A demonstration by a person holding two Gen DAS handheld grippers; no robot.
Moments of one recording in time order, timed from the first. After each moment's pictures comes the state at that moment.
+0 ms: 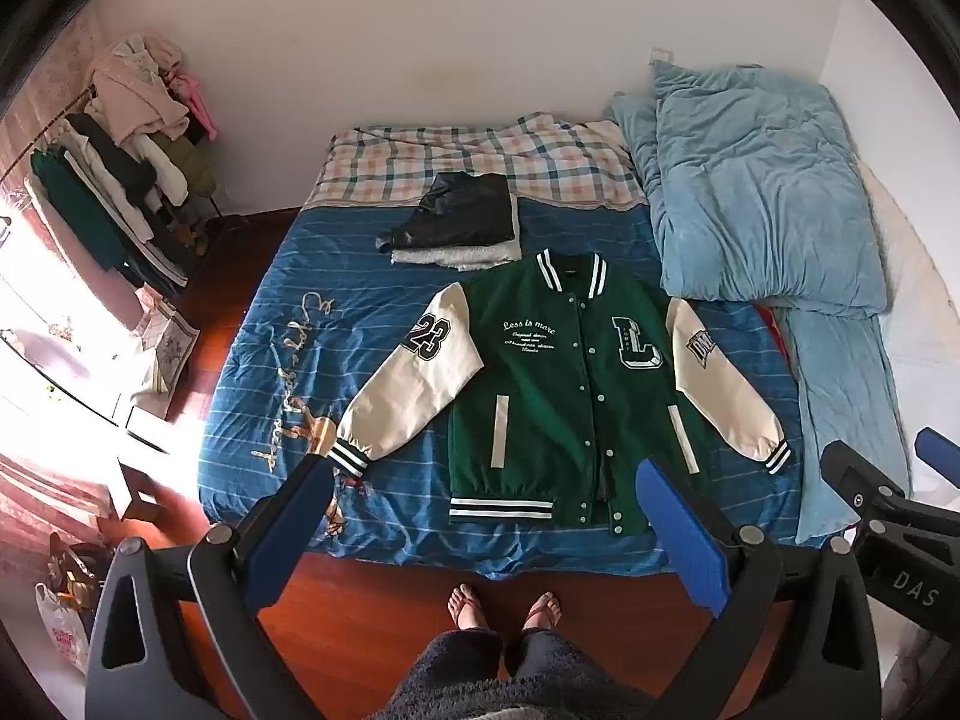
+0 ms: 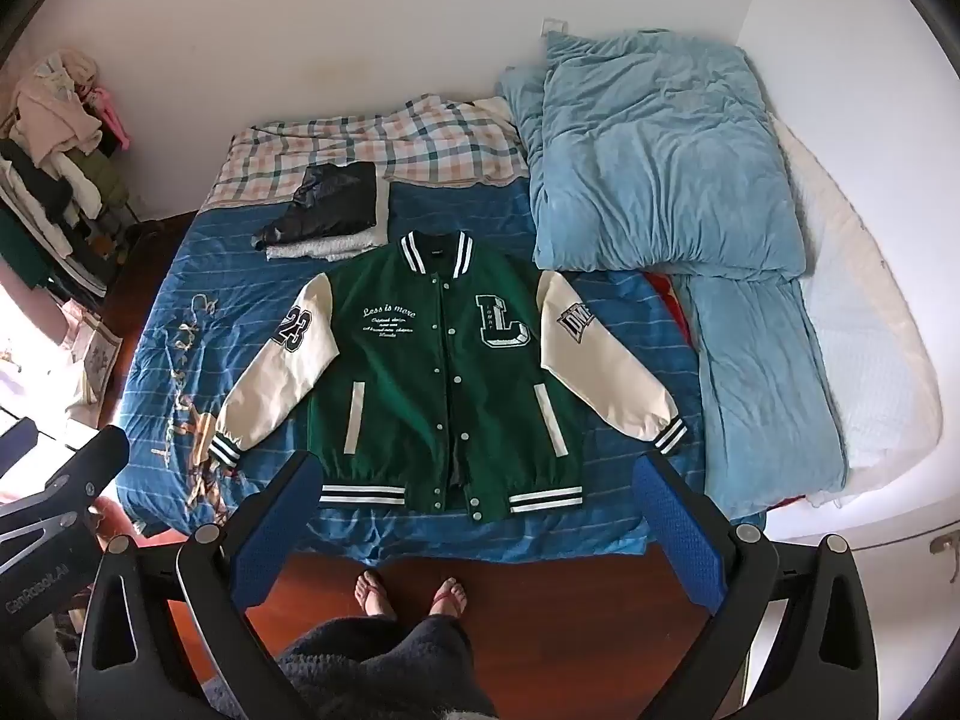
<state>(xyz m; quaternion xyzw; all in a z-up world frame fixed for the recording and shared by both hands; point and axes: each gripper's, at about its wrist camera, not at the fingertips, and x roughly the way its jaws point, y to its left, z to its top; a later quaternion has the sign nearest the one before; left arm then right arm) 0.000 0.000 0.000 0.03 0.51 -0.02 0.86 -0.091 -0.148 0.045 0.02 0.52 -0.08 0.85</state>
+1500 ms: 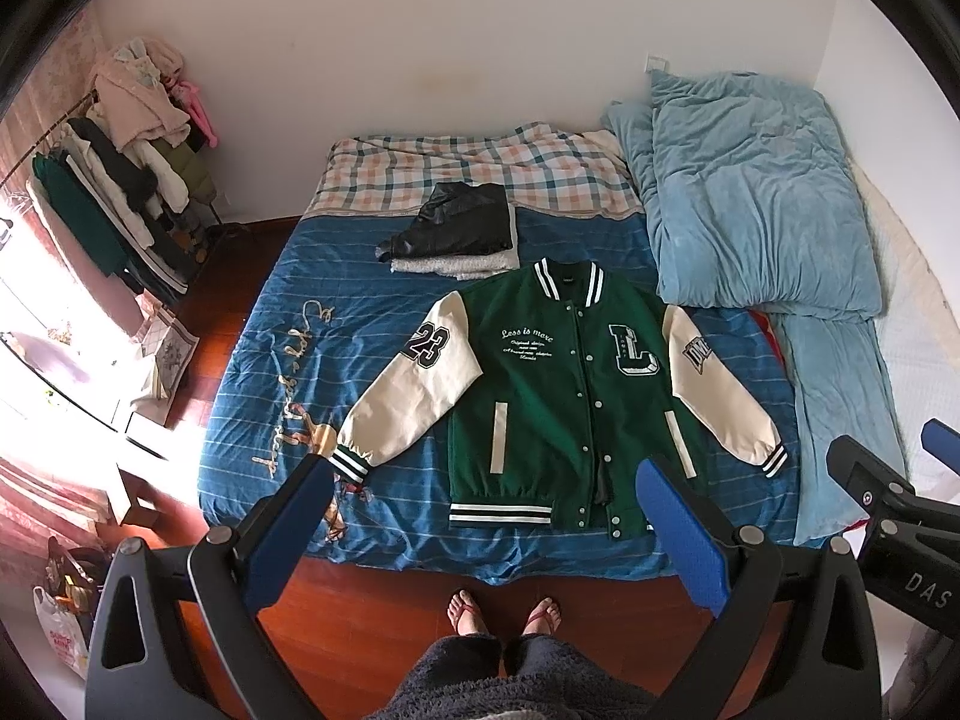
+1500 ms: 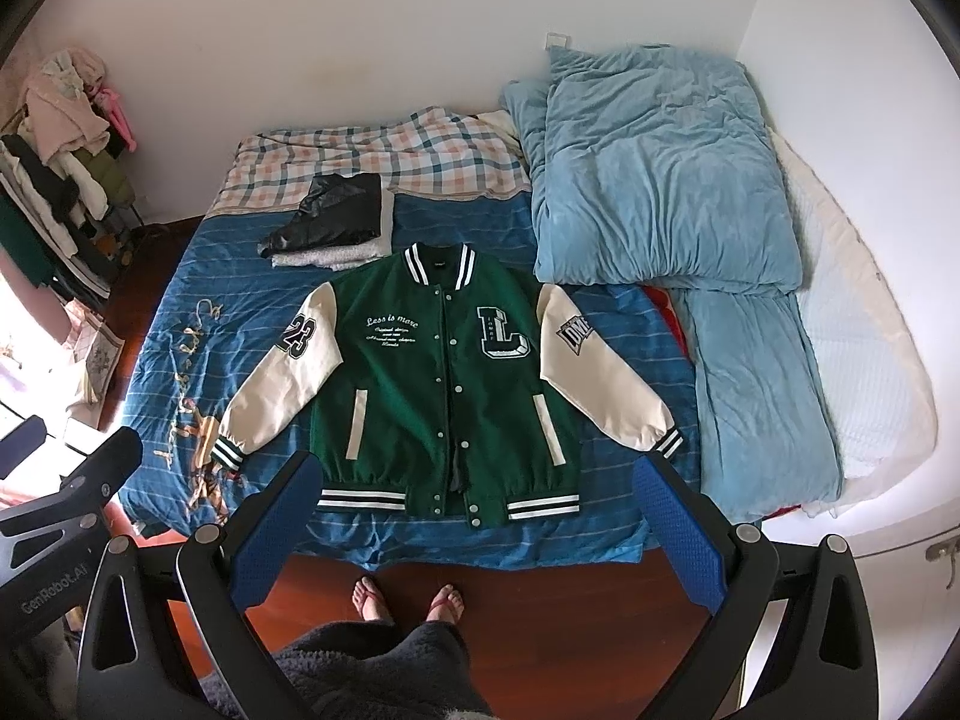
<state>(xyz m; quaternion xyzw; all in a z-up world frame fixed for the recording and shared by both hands) 0.005 -0.007 0.010 0.02 0.50 -0.02 0.86 -0.092 -0.146 0.072 0.01 0.51 -0.08 0.85</state>
